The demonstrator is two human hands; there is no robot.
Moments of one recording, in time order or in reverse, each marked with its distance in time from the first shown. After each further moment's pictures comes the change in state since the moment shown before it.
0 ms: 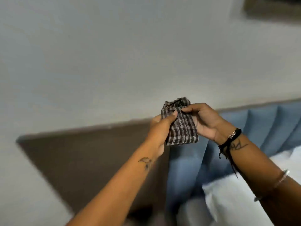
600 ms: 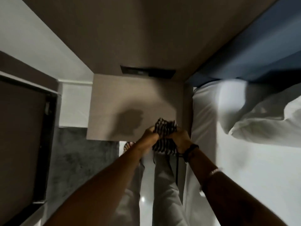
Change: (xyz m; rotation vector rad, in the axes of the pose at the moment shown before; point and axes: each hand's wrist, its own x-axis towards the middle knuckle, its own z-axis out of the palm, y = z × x) left_hand -0.155 -0.540 -0.269 0.072 0.305 -0.968; right_hand -0.052 0.632 -0.090 -0.337 0.371 0.909
